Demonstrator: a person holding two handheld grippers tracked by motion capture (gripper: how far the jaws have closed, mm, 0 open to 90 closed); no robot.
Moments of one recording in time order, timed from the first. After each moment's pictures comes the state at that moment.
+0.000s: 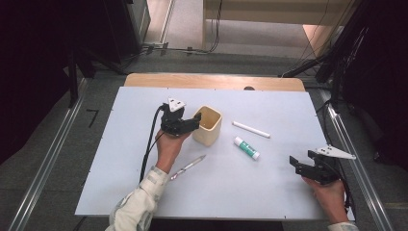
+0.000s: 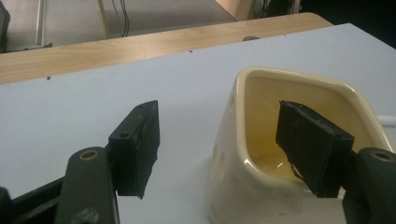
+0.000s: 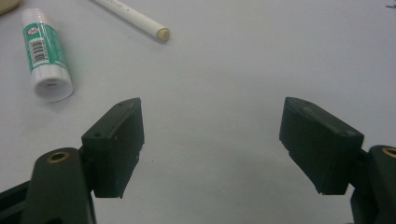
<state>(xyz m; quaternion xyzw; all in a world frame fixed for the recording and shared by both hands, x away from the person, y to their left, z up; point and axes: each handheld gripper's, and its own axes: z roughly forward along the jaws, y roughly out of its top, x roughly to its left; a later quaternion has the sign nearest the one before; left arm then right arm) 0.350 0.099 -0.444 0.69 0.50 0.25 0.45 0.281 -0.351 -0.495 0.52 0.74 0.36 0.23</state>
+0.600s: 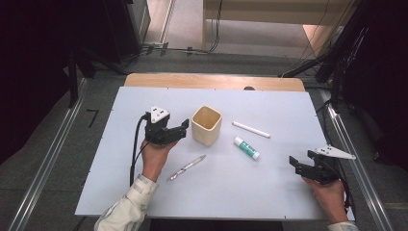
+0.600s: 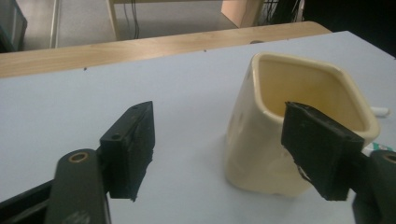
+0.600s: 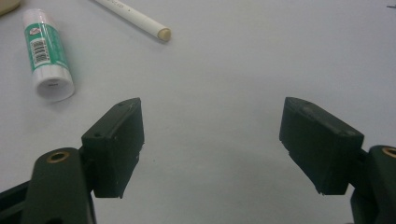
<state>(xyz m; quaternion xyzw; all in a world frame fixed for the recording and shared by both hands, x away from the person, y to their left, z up) 0.311 0.134 -0.443 0.68 0.51 0.27 0.46 0.281 -0.350 -0.495 0.52 0.74 0.36 0.23</state>
